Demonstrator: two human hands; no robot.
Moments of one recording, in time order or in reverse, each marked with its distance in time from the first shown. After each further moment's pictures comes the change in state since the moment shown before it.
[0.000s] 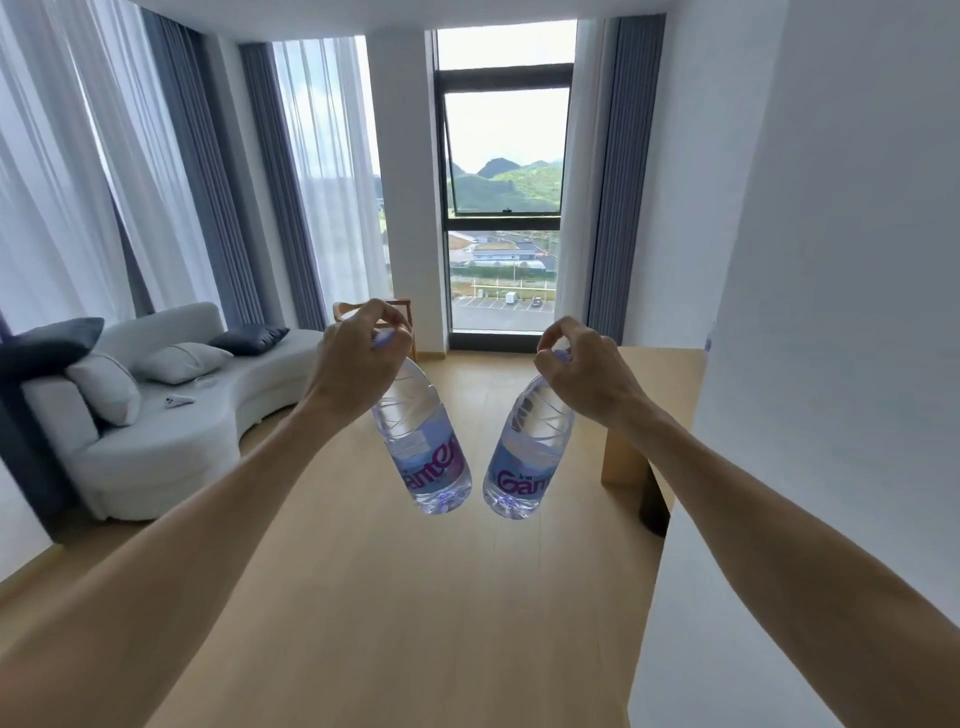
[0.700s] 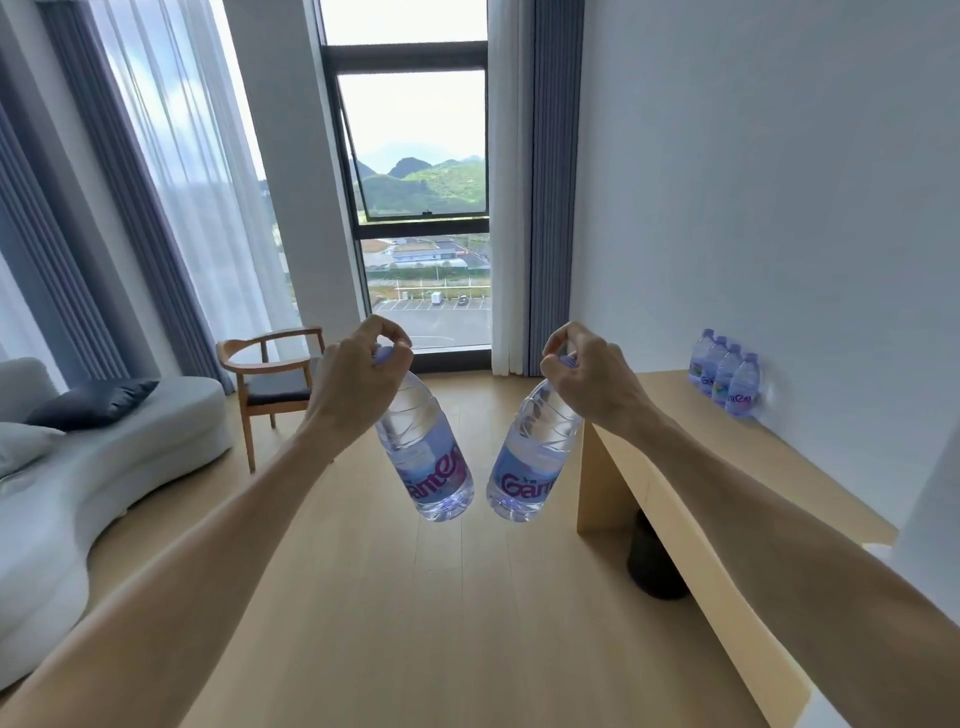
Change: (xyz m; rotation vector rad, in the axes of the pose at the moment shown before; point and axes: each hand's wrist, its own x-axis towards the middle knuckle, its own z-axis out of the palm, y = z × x) left_hand 0.330 -0.177 0.287 -0.089 -0.104 0.060; right_hand 0.343 0.241 0.091 -0.060 0.114 0.178
